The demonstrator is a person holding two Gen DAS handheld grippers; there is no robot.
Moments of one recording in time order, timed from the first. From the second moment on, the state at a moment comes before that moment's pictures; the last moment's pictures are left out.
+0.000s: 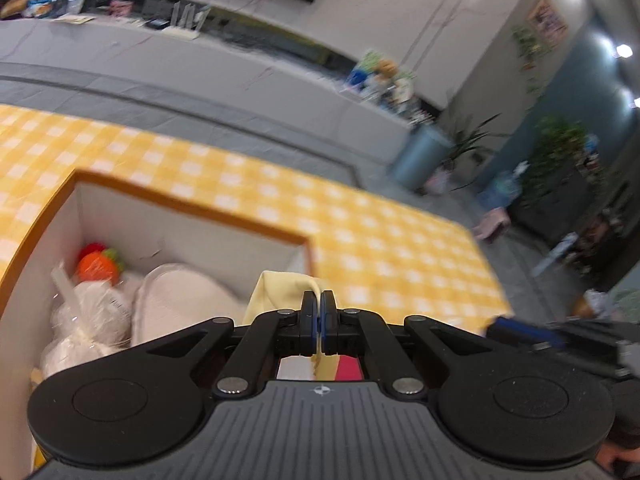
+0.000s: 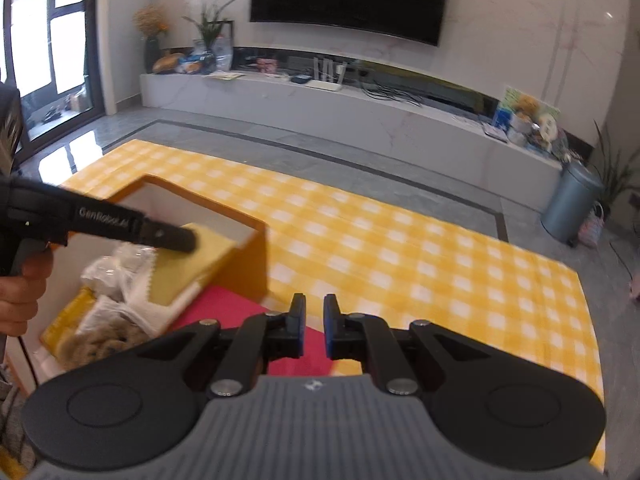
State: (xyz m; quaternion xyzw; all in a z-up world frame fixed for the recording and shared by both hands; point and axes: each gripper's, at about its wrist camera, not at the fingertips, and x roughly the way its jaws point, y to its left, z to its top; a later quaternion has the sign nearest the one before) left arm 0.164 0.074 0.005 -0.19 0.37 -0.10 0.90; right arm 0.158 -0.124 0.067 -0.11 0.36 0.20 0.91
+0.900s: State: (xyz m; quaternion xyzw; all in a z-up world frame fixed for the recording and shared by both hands) left arm 0.120 0.071 0.032 -0.14 0.35 -0.02 0.93; right arm 0.196 -0.198 -0.068 -0.07 0.52 0.07 0.85
